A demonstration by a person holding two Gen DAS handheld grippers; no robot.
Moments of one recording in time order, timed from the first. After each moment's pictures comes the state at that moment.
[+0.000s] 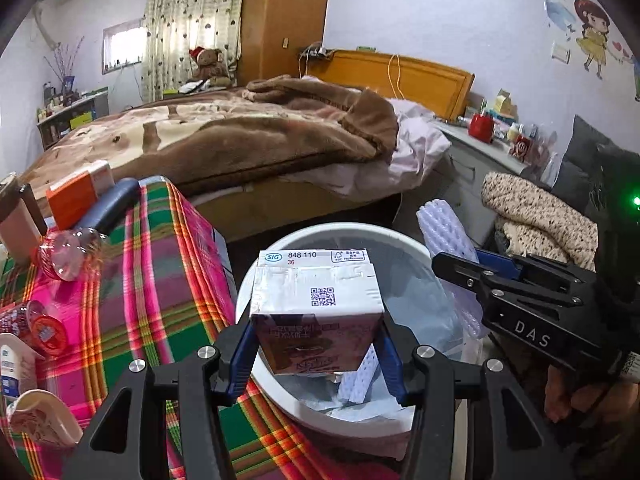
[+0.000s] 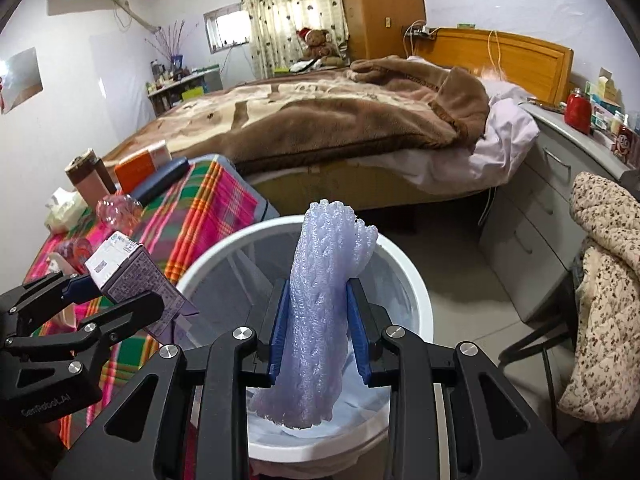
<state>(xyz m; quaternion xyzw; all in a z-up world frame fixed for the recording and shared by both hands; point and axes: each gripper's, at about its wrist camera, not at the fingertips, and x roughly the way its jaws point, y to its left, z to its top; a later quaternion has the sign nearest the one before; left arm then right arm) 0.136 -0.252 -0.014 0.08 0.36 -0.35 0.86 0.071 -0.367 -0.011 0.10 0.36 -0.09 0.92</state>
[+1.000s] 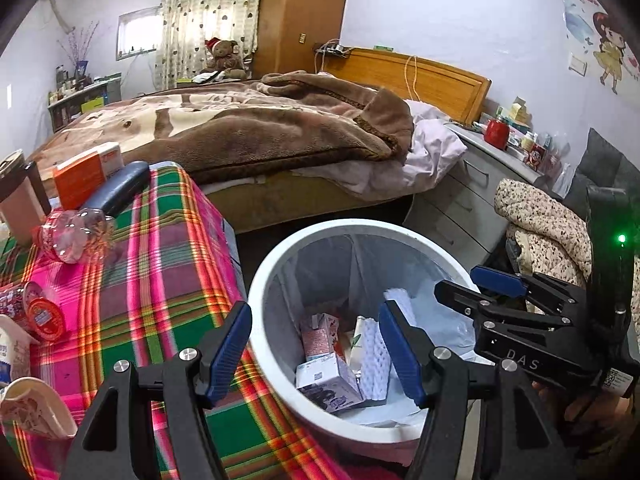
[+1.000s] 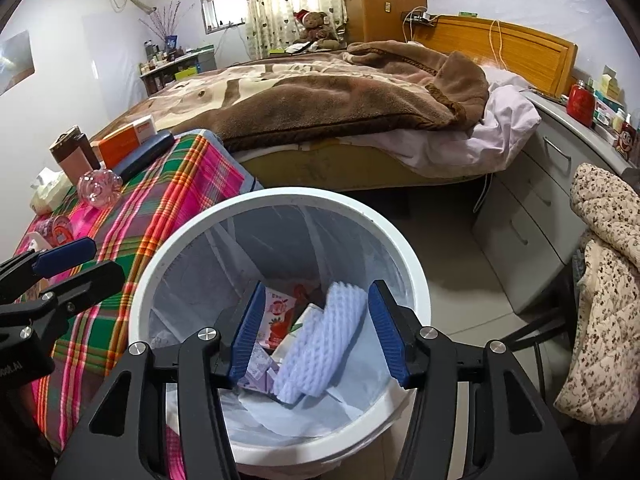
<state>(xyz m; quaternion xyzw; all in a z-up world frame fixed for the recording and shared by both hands) 0.148 -0.239 -0.022 0.06 0.37 -0.33 0.87 0.071 -0.374 -0.023 0.09 0.39 -0.10 0.91</state>
